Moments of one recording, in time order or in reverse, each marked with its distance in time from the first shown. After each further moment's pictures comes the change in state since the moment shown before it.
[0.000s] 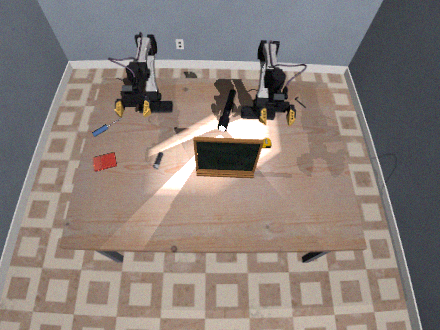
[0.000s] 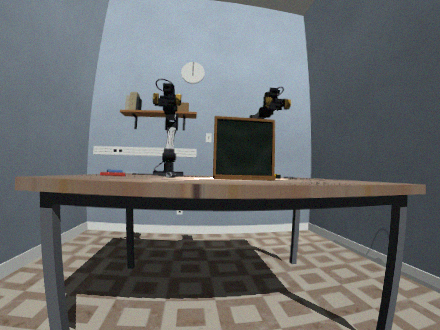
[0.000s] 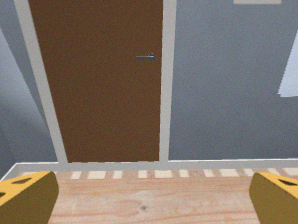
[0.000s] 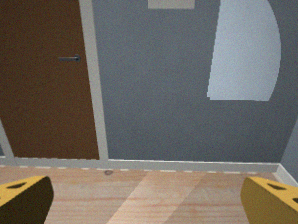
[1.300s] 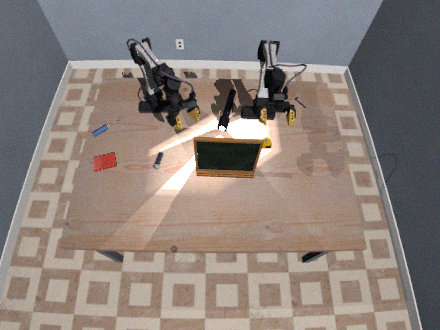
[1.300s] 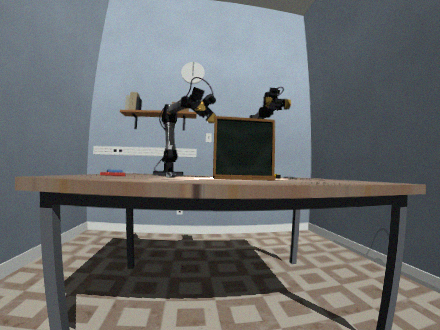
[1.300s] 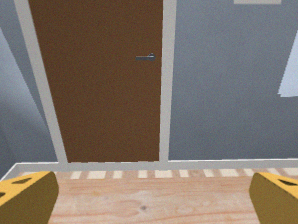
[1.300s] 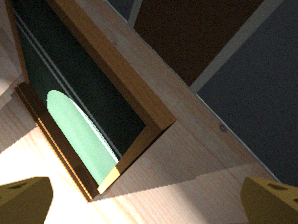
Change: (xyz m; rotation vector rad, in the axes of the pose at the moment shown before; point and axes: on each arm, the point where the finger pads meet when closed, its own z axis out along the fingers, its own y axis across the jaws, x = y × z) left arm 0.000 0.000 0.000 0.000 0.000 0.000; right arm 0.085 0.227 -0.010 -0.643 0.378 -0.549
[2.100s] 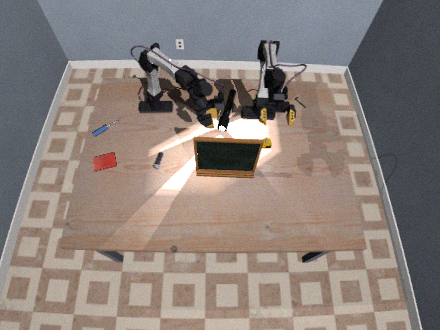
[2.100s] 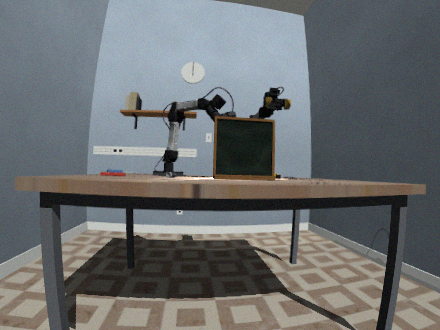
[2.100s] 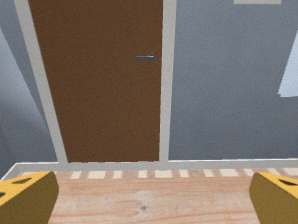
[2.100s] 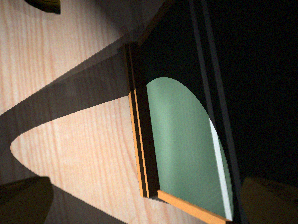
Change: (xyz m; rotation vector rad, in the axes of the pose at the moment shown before) left arm 0.000 0.000 0.000 0.000 0.000 0.000; right arm -0.001 0.140 0.039 -0.353 0.154 -0.414
